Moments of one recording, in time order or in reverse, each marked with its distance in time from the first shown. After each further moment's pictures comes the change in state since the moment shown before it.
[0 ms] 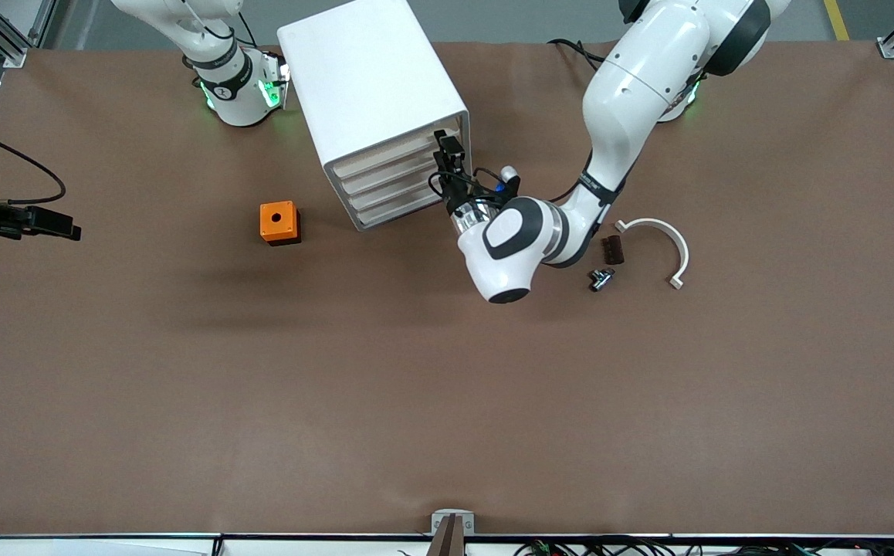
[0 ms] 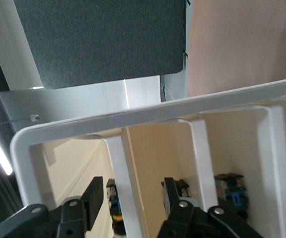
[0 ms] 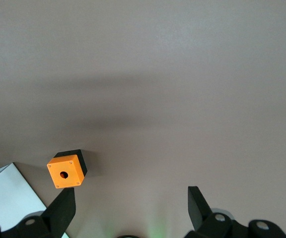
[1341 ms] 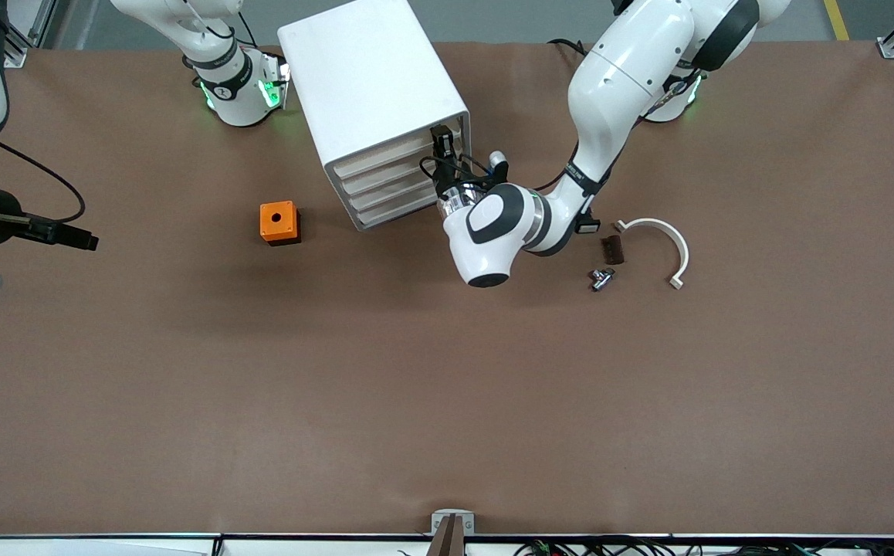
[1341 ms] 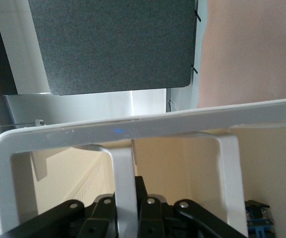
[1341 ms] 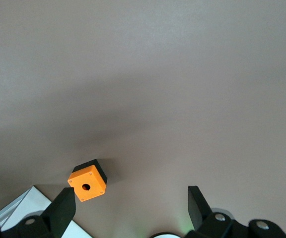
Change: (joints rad) left arm -0.030 -0.006 0.004 -0.019 -0.005 -0.022 -0.054; right arm 0.050 0.008 0.016 0.011 0.001 -0.019 0.291
